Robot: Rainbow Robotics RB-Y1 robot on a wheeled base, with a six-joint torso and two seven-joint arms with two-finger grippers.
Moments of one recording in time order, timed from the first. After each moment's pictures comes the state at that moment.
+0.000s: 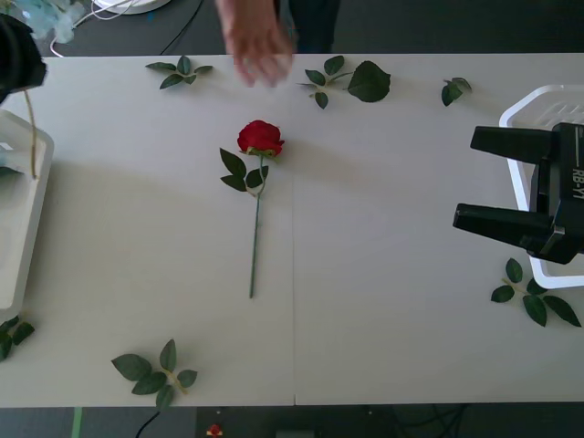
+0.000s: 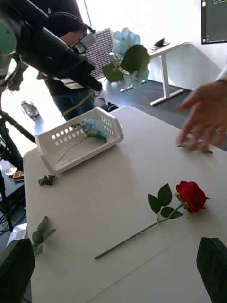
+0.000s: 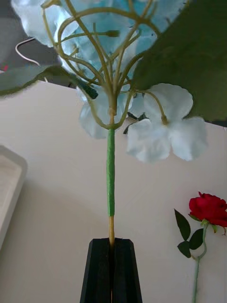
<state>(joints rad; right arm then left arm) 0.17 -1.02 -0.23 -2.30 -2.16 0.81 2.55 -0.49 0.79 0.17 -2.25 0.59 1.66 -0.86</state>
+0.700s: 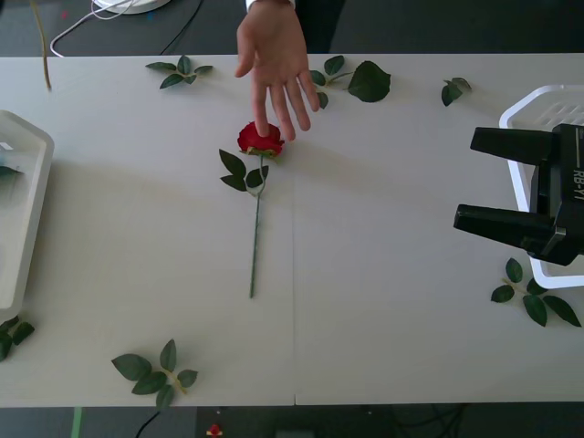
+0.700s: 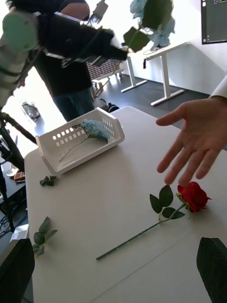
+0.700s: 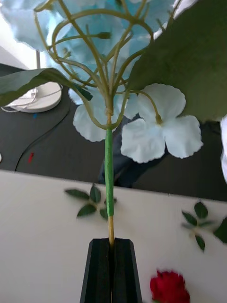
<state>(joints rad) 0.18 -1.02 -0.23 -2.30 -2.17 0.81 2.55 -0.62 0.77 0.18 -1.99 0.62 1.20 -1.02</state>
